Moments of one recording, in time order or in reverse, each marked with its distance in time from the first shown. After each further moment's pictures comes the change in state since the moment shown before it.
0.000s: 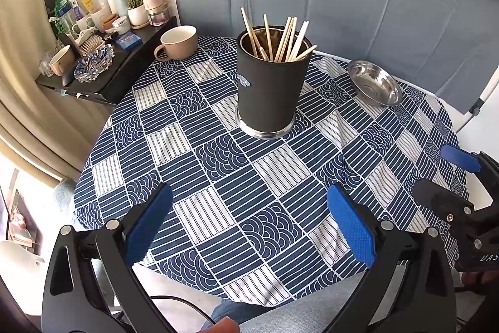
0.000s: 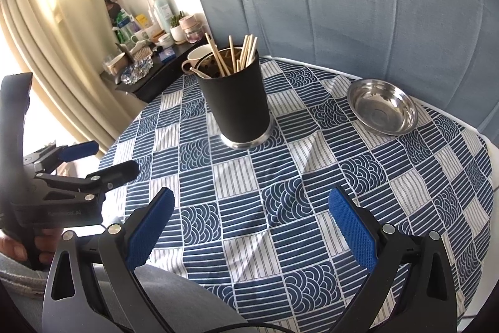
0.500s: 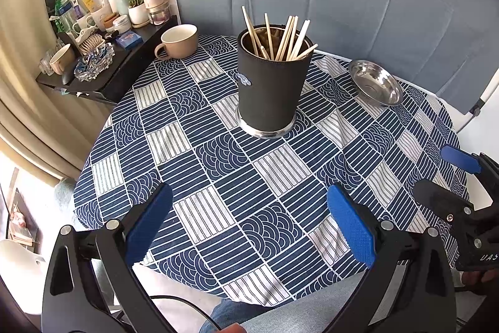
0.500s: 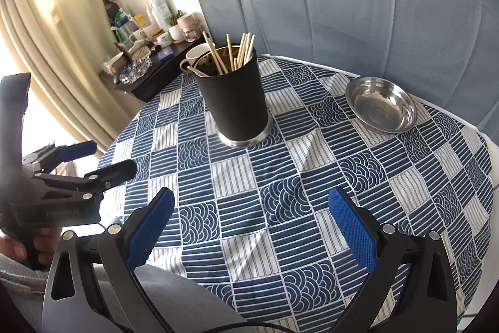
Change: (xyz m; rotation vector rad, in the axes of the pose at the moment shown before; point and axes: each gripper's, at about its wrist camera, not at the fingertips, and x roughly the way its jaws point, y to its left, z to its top) left arm 0.002 0.001 0.000 -0.008 0.006 0.001; right arm 0.001 -0.002 0.000 0.002 0.008 0.000
